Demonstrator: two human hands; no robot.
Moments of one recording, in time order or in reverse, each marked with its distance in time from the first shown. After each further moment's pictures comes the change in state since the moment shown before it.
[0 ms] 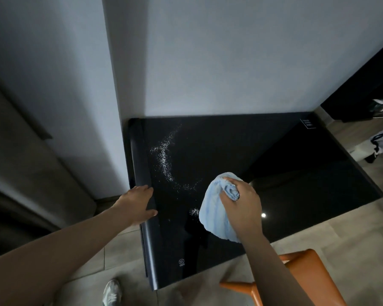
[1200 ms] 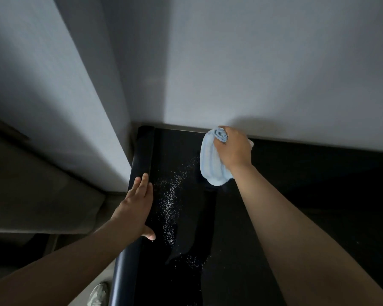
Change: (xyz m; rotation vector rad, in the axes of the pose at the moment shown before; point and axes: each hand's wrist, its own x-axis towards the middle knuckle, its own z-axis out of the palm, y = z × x) left_hand 0.200 -0.038 -0.010 0.053 -0.017 -0.272; right_hand 0.376 -0.003 0.193 -0.103 -0.224 -0.236
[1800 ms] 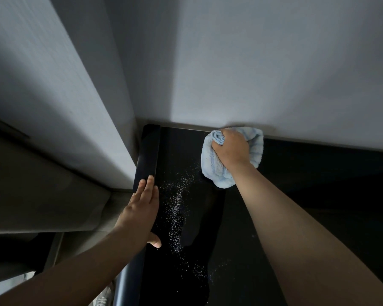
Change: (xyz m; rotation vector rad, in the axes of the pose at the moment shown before) left_hand 0.000 0.004 -0.002 -0.013 -0.013 -0.021; right_hand 0.021 0.005 0.043 -0.144 -0.070 -0.014
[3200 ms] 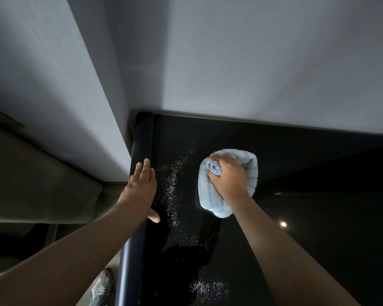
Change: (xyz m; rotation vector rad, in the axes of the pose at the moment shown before) left_hand -0.002 0.003 -0.005 0.033 -0.040 -0.010; right_hand -0.130 0.027 0.001 0.039 0.052 -0.064
